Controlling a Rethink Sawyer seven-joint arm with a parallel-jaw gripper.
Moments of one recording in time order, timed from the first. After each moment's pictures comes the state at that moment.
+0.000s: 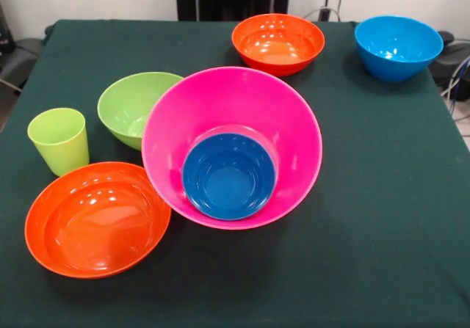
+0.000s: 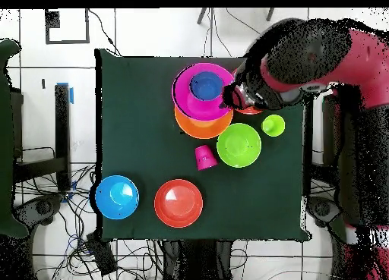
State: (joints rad) arm -0.83 -0.74 0.84 1.25 -0.34 1.52 1.28
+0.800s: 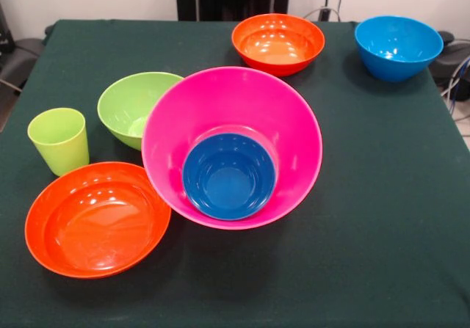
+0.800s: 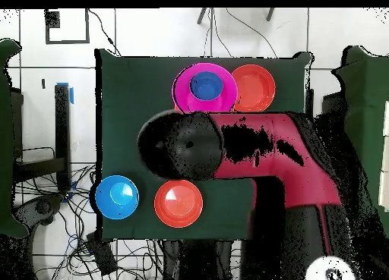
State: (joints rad) arm -0.51 -1.20 0.43 1.71 -0.22 1.03 2.13
